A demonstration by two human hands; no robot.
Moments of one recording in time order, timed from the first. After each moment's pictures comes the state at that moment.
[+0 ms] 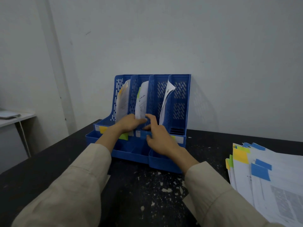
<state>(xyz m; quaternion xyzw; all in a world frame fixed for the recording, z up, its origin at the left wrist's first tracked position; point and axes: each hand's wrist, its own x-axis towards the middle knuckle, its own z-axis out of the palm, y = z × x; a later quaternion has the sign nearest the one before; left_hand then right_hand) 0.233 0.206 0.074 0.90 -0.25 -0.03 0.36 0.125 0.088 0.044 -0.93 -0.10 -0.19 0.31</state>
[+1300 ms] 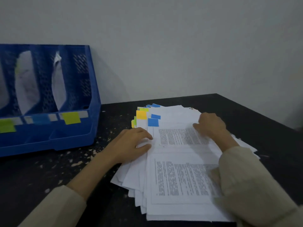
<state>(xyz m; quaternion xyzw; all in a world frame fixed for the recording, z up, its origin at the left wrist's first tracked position) 0.021 0.064 -0.008 0.73 -0.65 -0.01 0.19 -0.168 -0.133 0.025 -0.85 0.51 -0.13 0.09</state>
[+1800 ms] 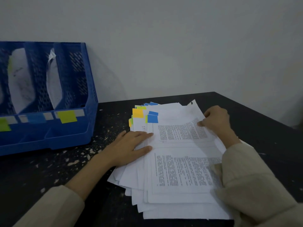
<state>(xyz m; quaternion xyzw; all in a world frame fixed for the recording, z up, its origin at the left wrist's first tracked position) 0.022 0.065 -0.024 0.75 -0.65 -0.06 0.11 -0.178 -0.153 0.025 -0.78 0.54 -0.26 0.17</state>
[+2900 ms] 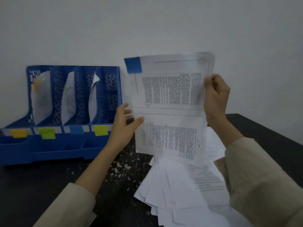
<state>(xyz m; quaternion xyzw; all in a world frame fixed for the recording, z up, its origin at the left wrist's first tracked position) 0.054 0.090 0.049 0.65 -0.40 -0.04 0.65 -0.094 -0.082 0.122 -0.65 0.12 -0.65 0.38</state>
